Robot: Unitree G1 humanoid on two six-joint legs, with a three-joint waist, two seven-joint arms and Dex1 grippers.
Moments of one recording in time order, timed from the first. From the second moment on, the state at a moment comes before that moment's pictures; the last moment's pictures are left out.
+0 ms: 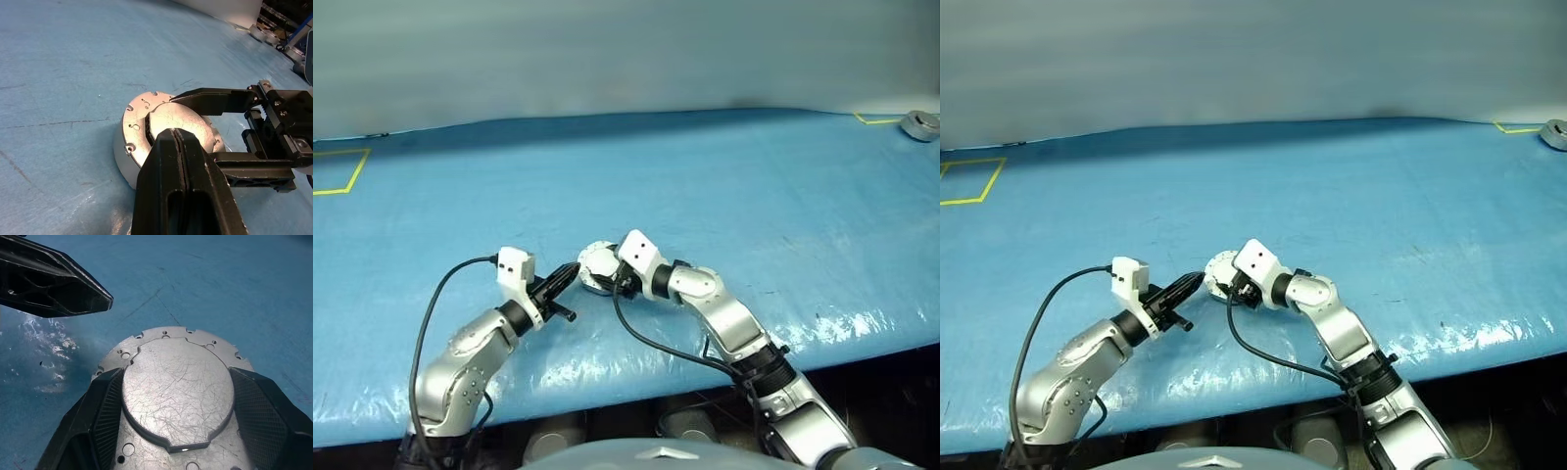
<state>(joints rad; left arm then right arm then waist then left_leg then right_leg) 0.16 0.34 0.01 -0.41 -0.59 0.50 -0.40 -0.37 -0.24 0.42 -0.01 0.03 0.45 0.62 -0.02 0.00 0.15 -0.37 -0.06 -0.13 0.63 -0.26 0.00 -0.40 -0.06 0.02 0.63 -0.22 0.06</state>
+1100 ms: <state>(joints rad) -0.06 0.30 0.05 -0.28 -0.64 0.80 -0.31 -0.38 -0.25 0.42 -0.03 0.02 0.51 0.63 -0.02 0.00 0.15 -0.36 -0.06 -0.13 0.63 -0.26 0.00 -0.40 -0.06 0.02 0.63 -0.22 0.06</state>
